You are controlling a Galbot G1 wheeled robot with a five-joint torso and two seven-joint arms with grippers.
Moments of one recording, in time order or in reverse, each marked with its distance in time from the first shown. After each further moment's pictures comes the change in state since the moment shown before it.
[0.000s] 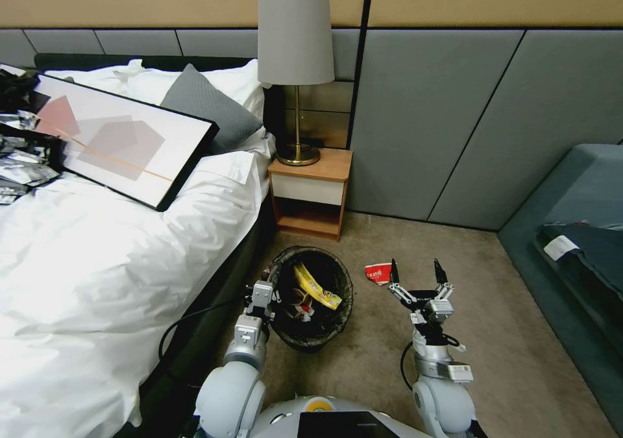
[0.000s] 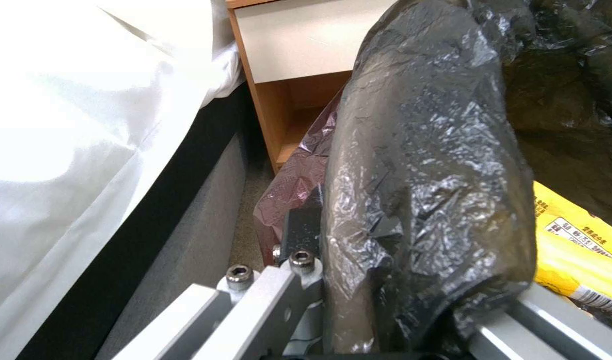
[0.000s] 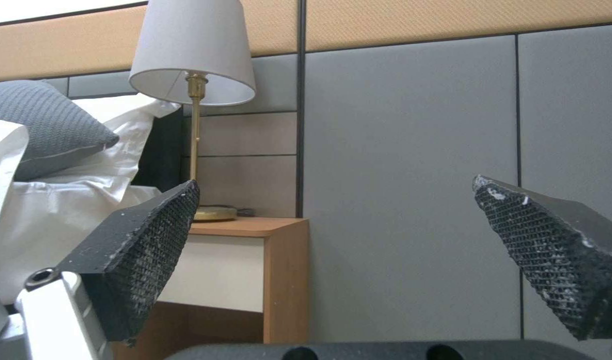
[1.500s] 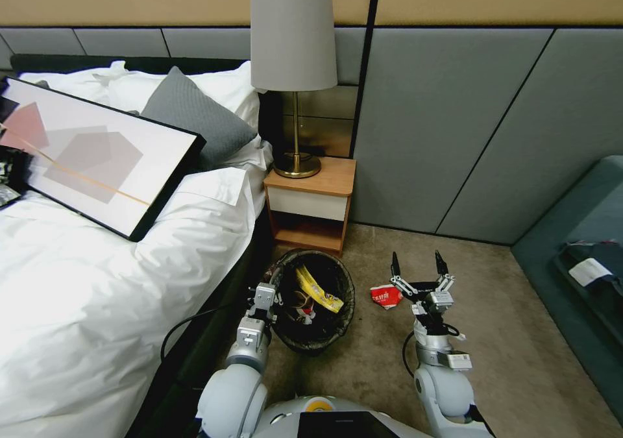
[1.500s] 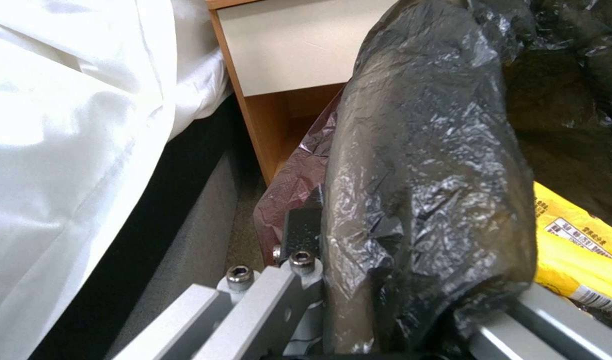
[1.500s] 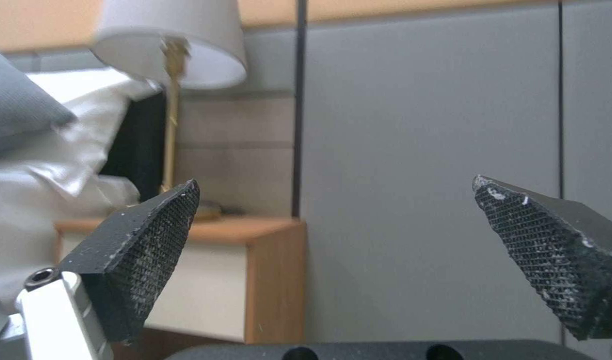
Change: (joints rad) left arm 0.022 -0.003 0.018 0.006 0.024 -0.007 0.003; right arm 0.087 -0.029 -0.012 -0.070 -0.008 -0.048 0.034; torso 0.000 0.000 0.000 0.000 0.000
